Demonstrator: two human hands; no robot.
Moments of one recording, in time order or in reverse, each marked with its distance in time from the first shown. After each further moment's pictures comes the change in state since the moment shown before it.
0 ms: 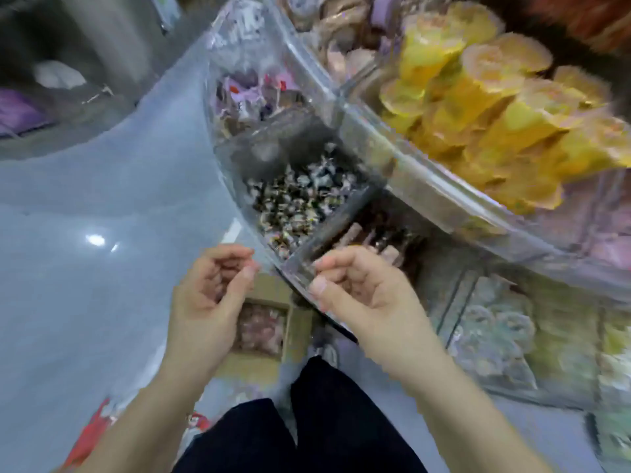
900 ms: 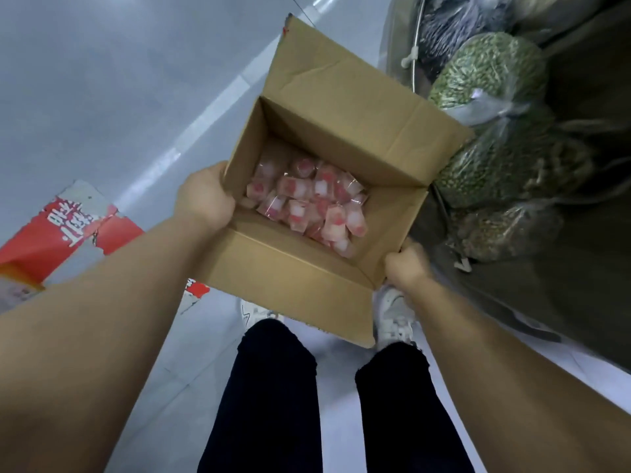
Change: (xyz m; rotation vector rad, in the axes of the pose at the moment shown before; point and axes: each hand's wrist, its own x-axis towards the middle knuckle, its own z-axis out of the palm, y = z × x) left_hand 0.004 -0.558 -0.160 0.891 -0.056 -0.704; right_hand 0.145 0.572 0.121 -0.792 -0.013 0.880
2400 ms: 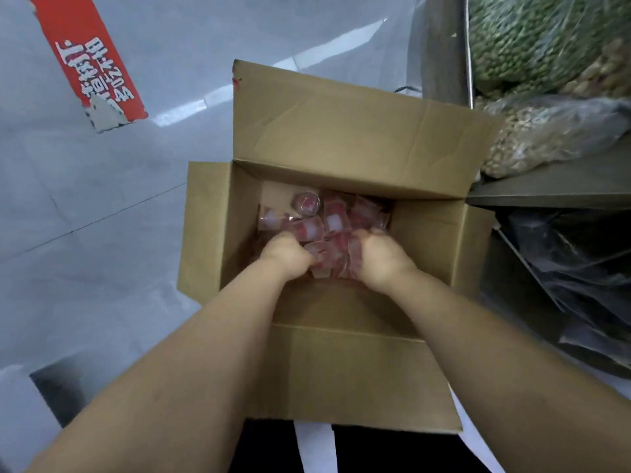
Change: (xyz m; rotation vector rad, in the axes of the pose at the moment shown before) left_hand -0.246 0.041 0.334 -0.498 -0.386 -0.340; right_hand 0.018 0.244 0.030 -0.908 -0.261 -0.673
